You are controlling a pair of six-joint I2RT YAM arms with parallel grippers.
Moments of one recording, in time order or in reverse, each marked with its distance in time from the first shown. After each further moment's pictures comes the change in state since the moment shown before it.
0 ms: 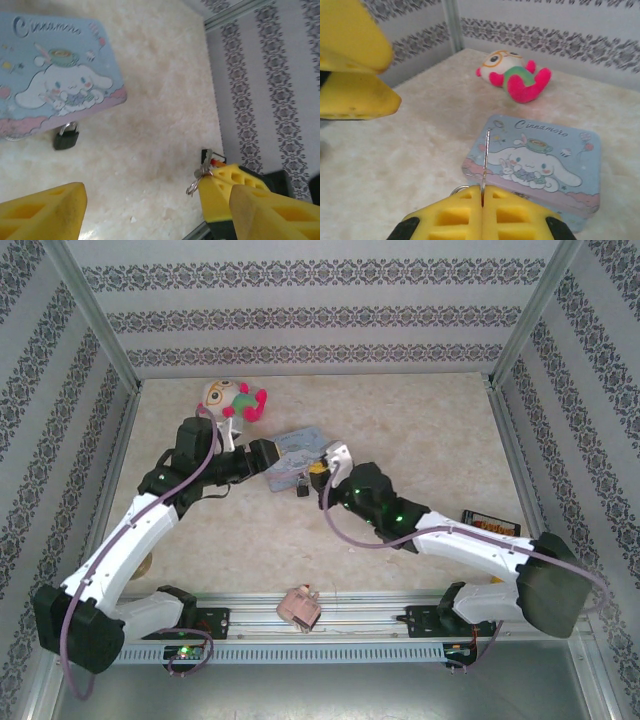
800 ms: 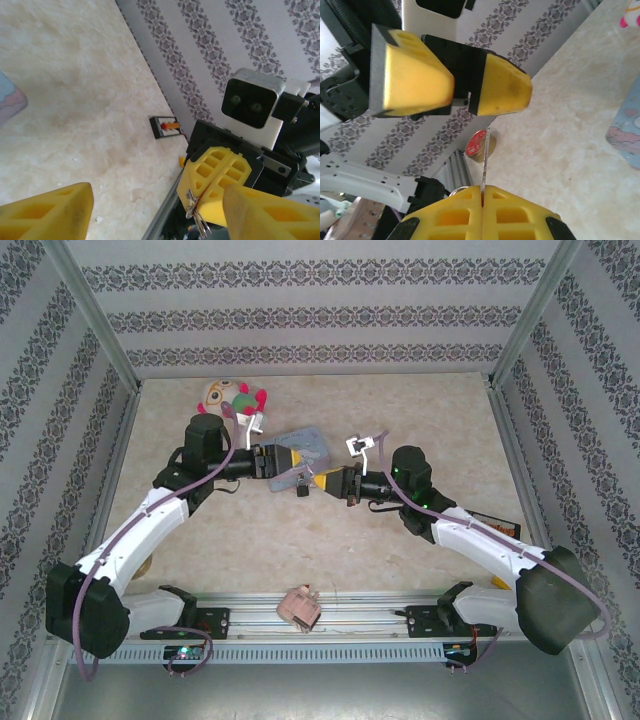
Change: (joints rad) left arm -0.019 0.105 -0.029 0.265 0.368 0.130; right arm -0.257 -0.038 -0.066 0.179 -0.812 0.496
